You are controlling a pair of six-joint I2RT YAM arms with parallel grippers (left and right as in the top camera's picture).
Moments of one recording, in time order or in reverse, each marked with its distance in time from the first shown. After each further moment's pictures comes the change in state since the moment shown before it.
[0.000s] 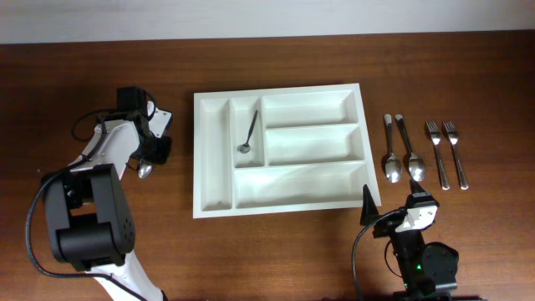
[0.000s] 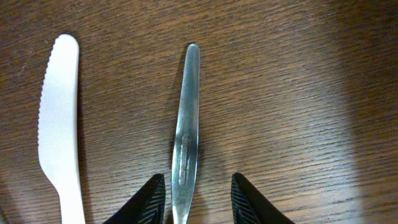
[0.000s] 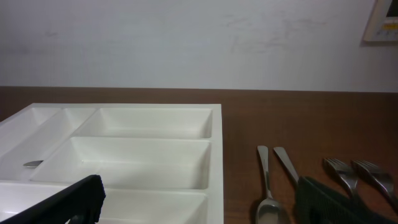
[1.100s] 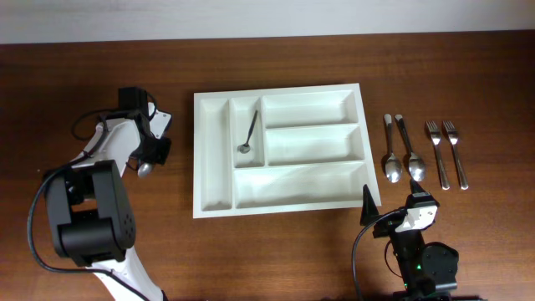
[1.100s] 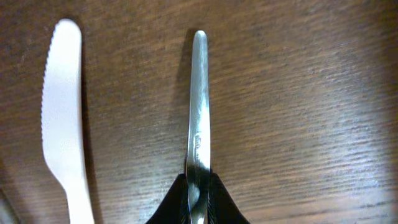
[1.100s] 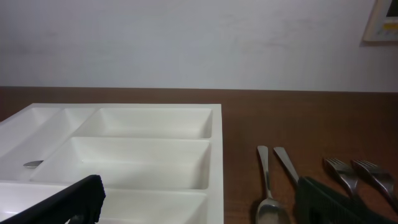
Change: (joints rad) left arm 0.000 0.031 0.025 -0.029 -0.050 0.010; right arm 0.000 0.000 0.000 0.000 0.000 0.000
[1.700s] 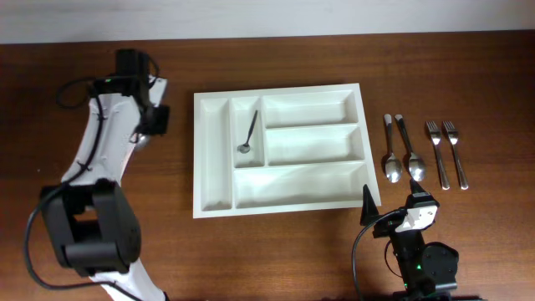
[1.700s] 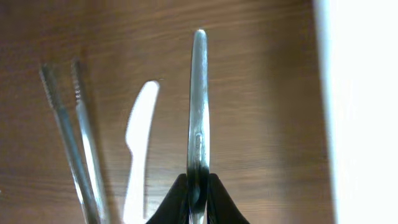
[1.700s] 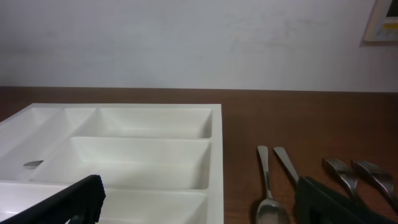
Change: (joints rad) left arm -0.104 -0.091 0.292 -0.286 -0.055 -0.185; right arm 0.000 0.000 0.000 0.000 0.000 0.000
